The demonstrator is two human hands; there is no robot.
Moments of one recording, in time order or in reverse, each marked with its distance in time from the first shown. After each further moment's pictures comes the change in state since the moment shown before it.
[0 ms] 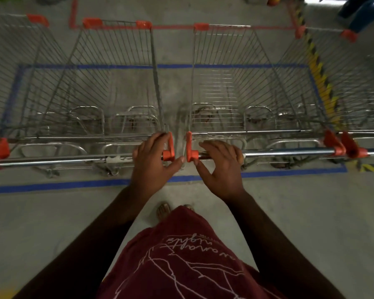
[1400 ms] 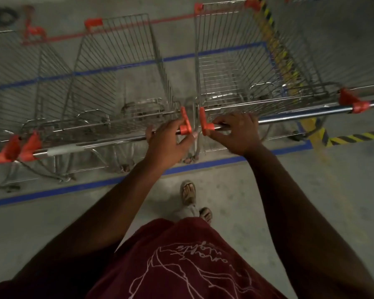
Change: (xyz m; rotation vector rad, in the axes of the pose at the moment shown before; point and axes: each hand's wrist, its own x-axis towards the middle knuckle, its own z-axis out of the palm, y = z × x) left_hand 0.030 0.391 0.283 0.044 -0.118 0.044; right_hand -0.028 0.423 -0.258 -0.120 -0.049 0.141
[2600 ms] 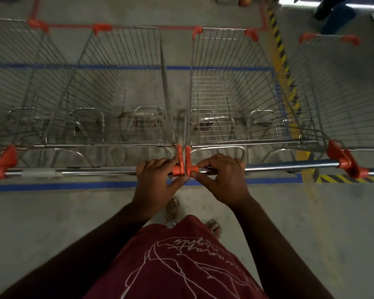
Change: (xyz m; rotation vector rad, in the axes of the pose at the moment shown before) left_hand 0.012 -0.012 0.020 0.071 0.094 0.026; right_hand 0.027 -0.007 0.003 0.172 -0.149 -0.134
